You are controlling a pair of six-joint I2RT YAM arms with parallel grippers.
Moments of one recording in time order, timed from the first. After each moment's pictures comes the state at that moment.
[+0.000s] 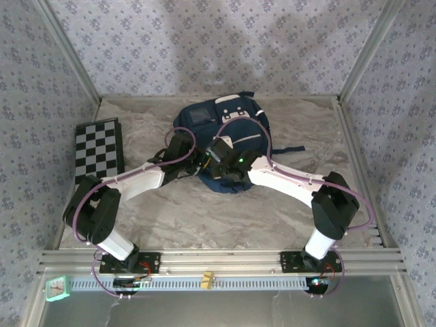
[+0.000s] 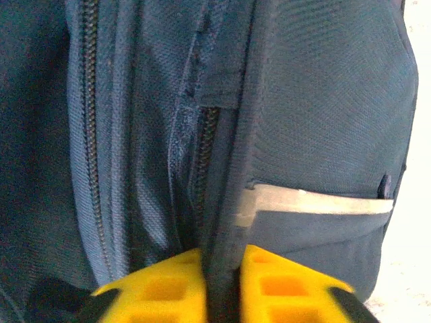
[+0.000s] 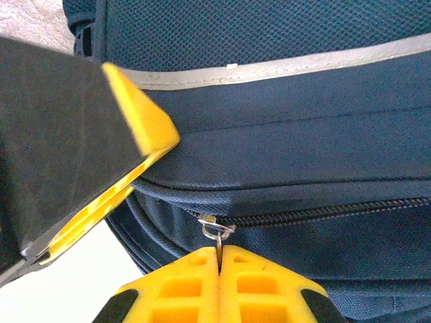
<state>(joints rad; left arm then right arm) -0.59 1.57 0.90 0.01 0.19 -1.40 0.90 1.67 1.30 -0.59 0.31 0.57</state>
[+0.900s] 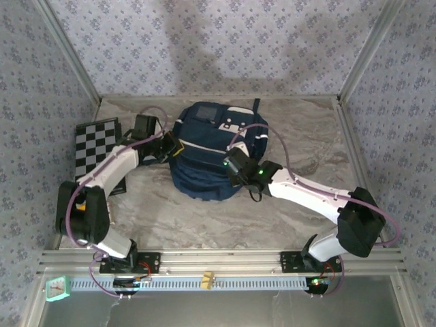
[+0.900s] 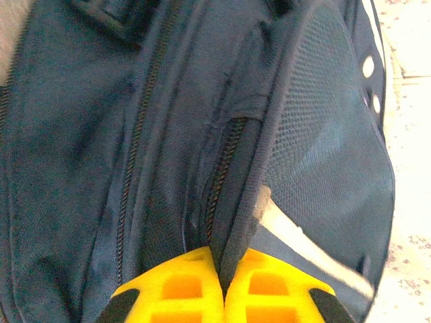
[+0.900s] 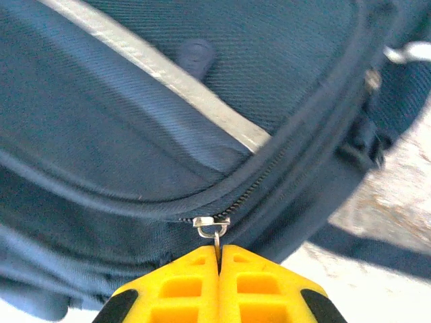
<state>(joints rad) -0.23 1.57 1.13 -0.42 0.44 -0.83 0.91 1.46 1.08 -0.57 0.41 0.40</state>
